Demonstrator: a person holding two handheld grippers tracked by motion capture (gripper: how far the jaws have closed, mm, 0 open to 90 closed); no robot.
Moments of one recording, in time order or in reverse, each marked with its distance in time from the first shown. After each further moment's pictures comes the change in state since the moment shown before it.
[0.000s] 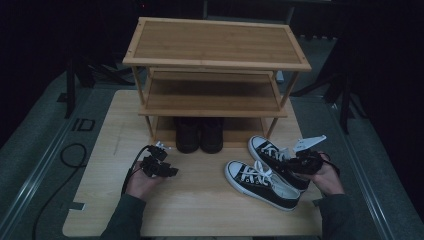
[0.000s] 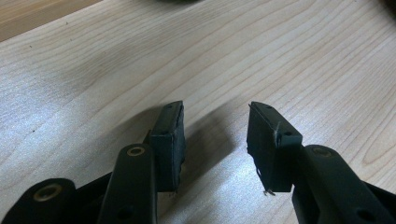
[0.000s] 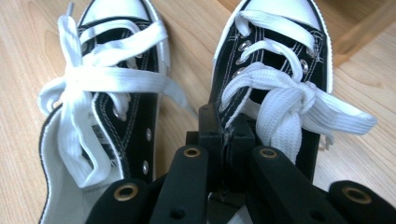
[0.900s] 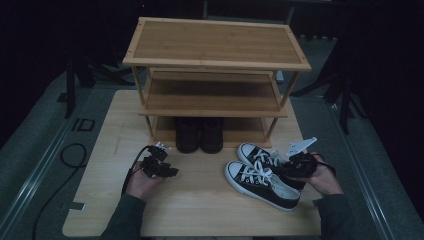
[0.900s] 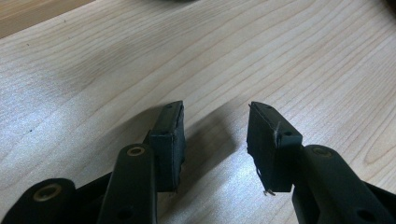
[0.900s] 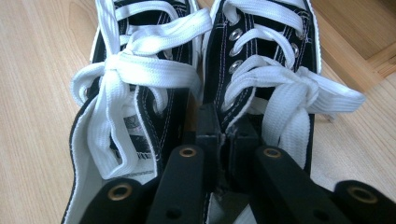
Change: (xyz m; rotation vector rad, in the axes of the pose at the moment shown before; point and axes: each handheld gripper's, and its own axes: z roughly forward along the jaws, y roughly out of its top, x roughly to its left) left arm 0.001 0.000 0.001 0.006 -0.001 0.003; right arm 0.015 0.008 0.008 0.078 0.046 -0.100
